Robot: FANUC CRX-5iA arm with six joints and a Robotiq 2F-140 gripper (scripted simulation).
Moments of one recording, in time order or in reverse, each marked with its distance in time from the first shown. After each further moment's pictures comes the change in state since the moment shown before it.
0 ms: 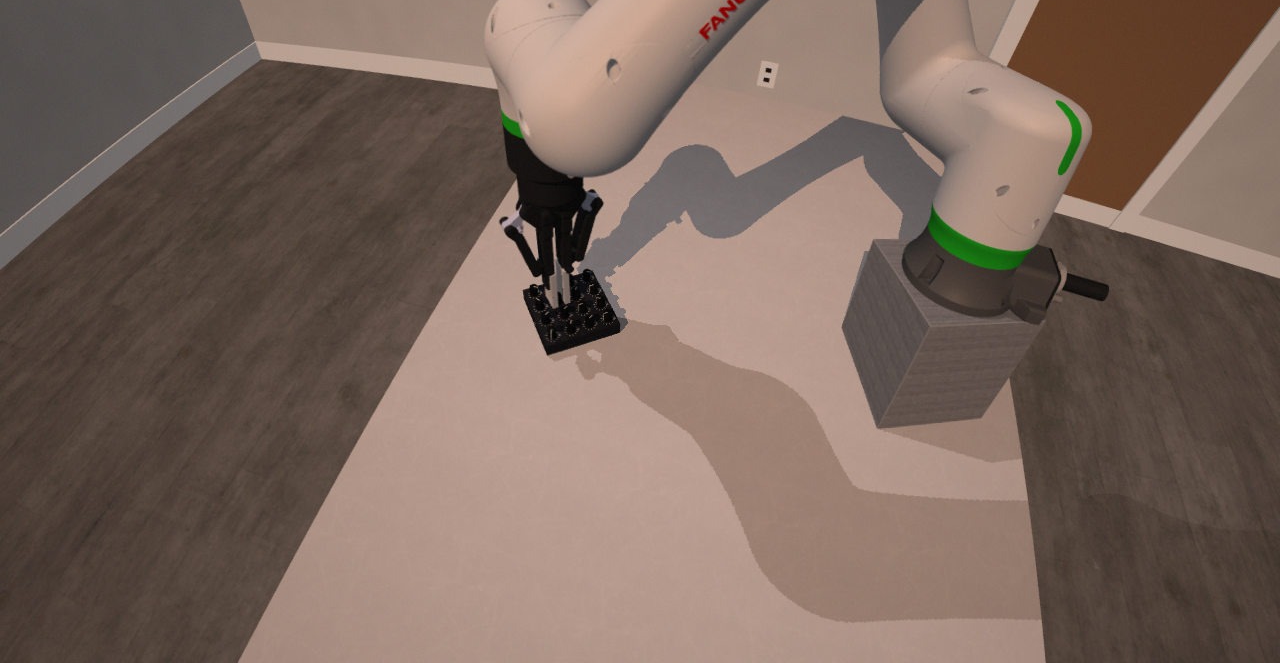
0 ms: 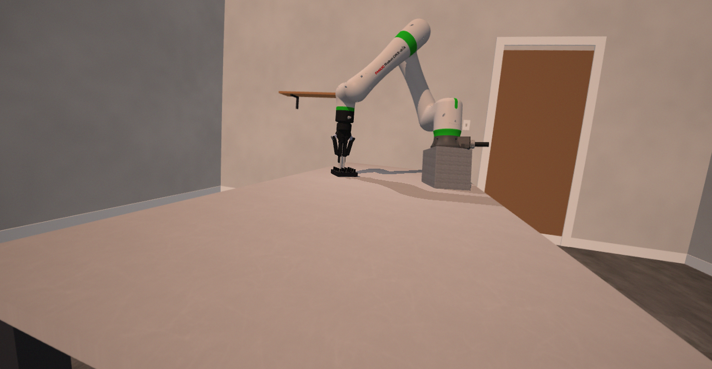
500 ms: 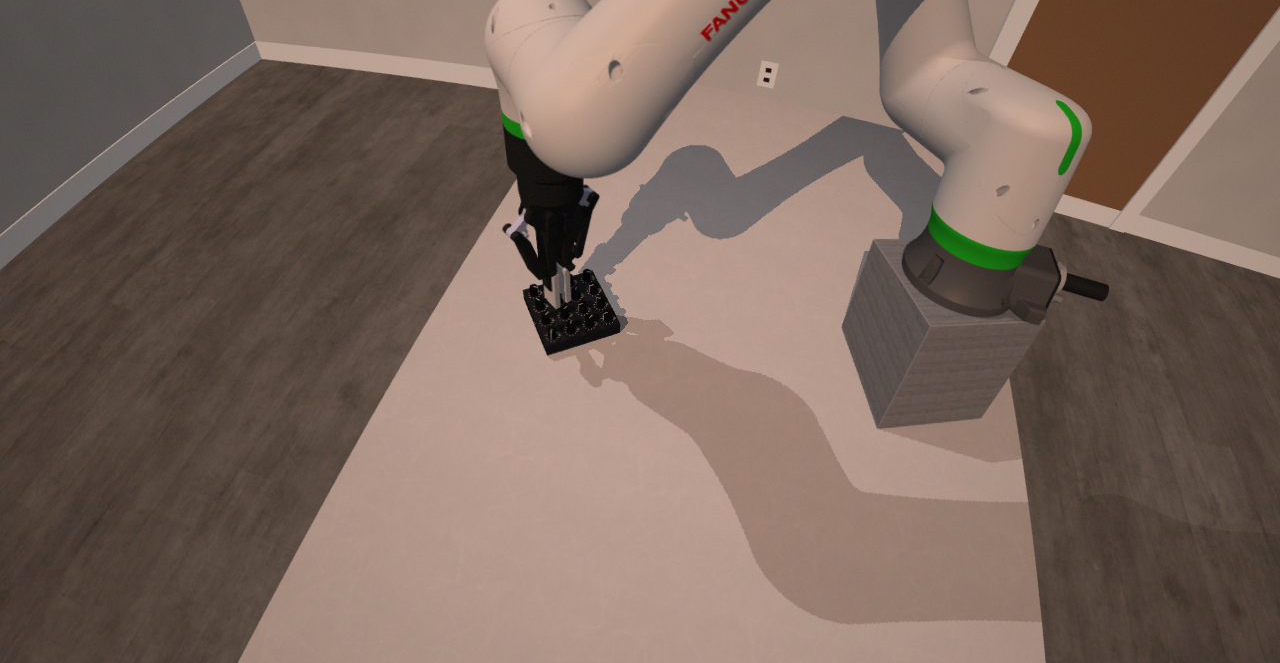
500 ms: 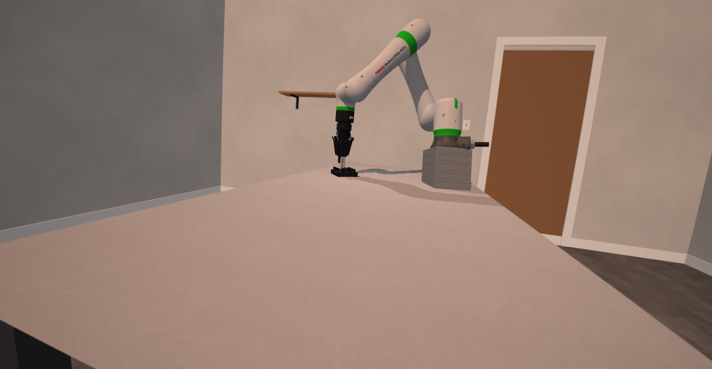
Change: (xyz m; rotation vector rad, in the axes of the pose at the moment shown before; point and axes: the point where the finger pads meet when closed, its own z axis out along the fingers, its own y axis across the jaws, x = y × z) arm 0.000 0.000 0.000 -0.001 0.003 -0.218
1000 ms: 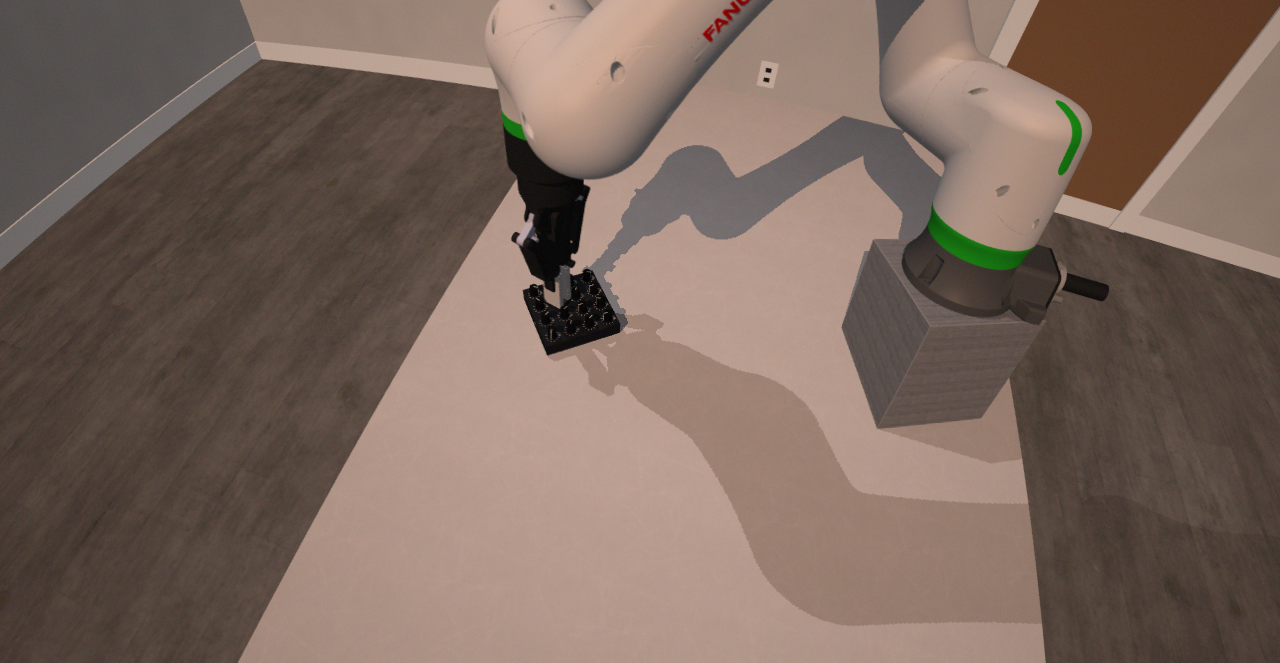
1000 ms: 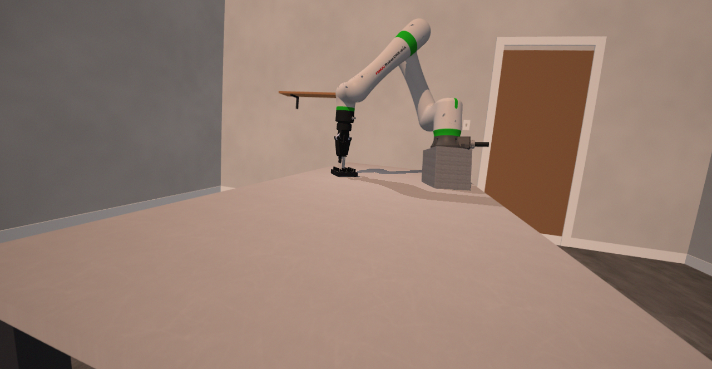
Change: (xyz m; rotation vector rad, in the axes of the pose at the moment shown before) arm 0.000 0.000 0.000 -0.001 0.003 -0.307
